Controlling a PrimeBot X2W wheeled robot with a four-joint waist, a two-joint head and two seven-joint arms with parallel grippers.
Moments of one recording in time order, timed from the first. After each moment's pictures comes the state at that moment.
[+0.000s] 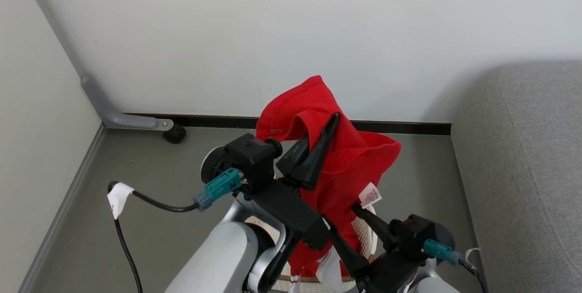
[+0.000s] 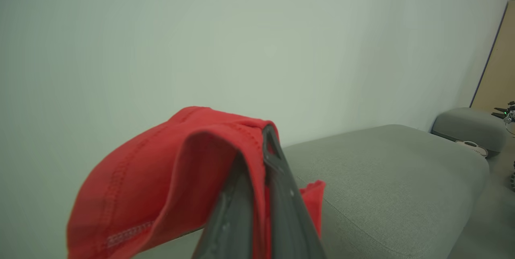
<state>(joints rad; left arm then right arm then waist) -0.44 0.04 -0.58 0.05 -0.55 -0.03 0.04 -0.29 -0.08 0.67 0.45 0.38 0.12 -0.25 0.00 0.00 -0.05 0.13</state>
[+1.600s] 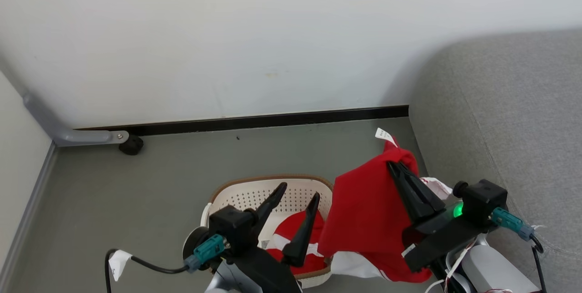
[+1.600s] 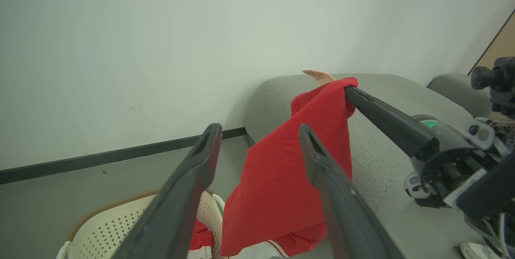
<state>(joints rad) -0.21 0.12 -0.60 0.09 -0.57 0.02 0.02 -0.29 -0.19 0.49 0.31 0.47 0.12 -0.25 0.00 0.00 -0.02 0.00</state>
